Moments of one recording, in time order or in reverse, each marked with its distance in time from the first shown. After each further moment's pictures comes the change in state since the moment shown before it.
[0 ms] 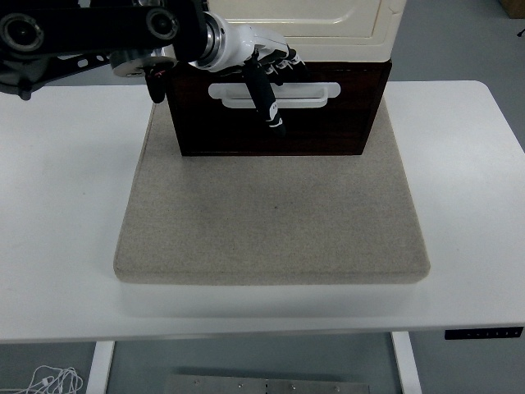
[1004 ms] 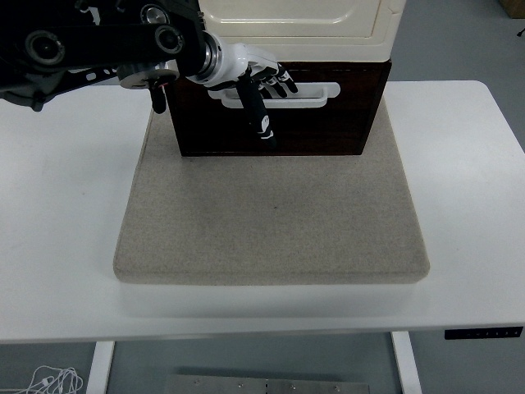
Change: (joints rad) left arm 0.052 -0.032 0.023 0.061 0.000 -0.026 0.000; right arm 0.000 0.000 0.000 0.000 0.000 0.000 0.000
